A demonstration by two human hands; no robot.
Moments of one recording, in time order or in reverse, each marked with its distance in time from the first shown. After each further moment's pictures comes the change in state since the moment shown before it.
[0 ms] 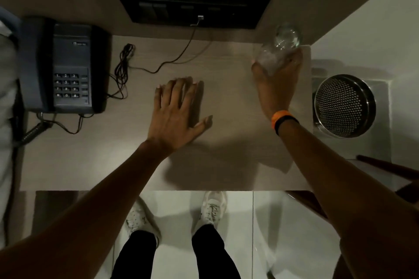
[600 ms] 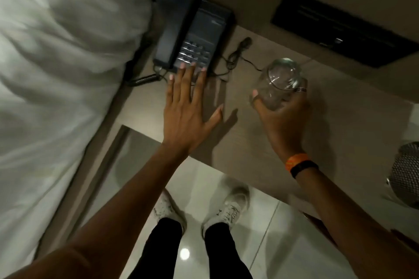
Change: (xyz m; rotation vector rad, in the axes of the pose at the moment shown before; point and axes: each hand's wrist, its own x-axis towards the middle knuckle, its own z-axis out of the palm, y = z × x) left_hand -0.125 -0.097 -0.048 -0.106 0.308 -0.489; right_hand -0.169 -0.102 0.074 -0.002 -0.350 -0.393
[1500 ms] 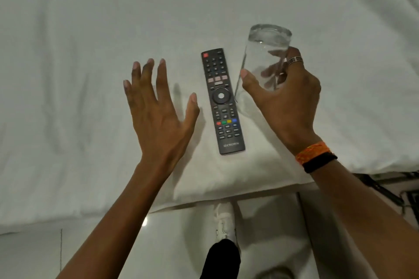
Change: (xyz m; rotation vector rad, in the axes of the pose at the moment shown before) left_hand -0.289 -0.395 -0.252 0.172 0.586 -1.098; right_hand -0.283 -0.425 0.331 0.027 -0.911 -0.722
